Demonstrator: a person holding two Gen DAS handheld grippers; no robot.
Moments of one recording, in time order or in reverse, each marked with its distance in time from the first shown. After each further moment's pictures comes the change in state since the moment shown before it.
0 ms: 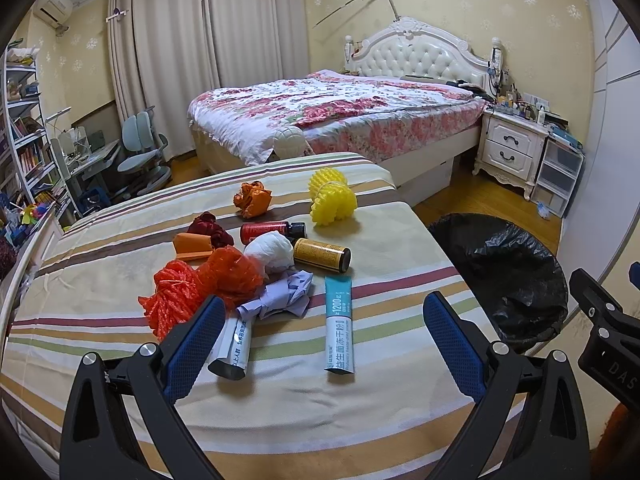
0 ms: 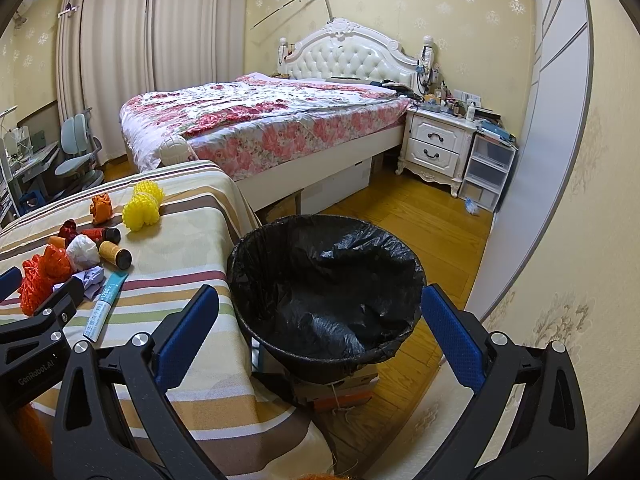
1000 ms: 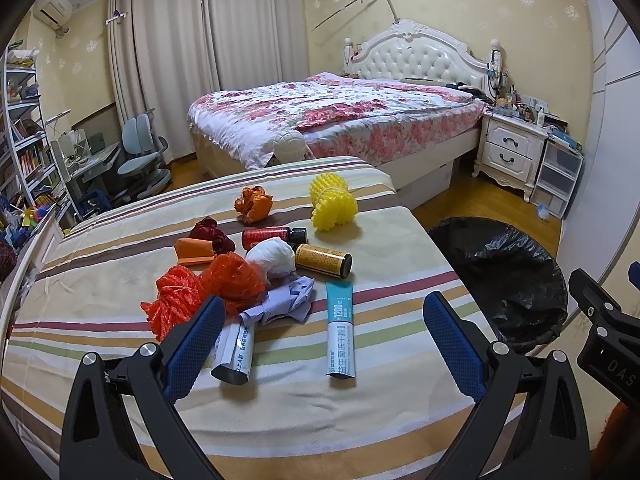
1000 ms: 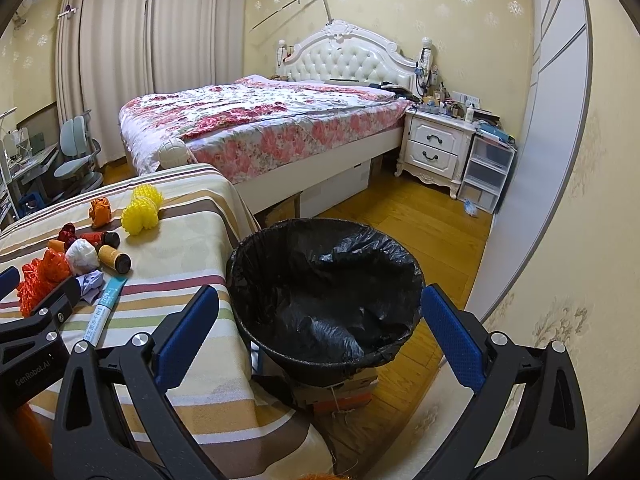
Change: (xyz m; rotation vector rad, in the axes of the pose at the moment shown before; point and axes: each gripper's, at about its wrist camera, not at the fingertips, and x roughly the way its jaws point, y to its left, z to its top) left arm -0.004 -0.001 0.003 0.004 -0.010 0.000; right arm -0.001 -0.002 0.002 0.002 0.000 0.003
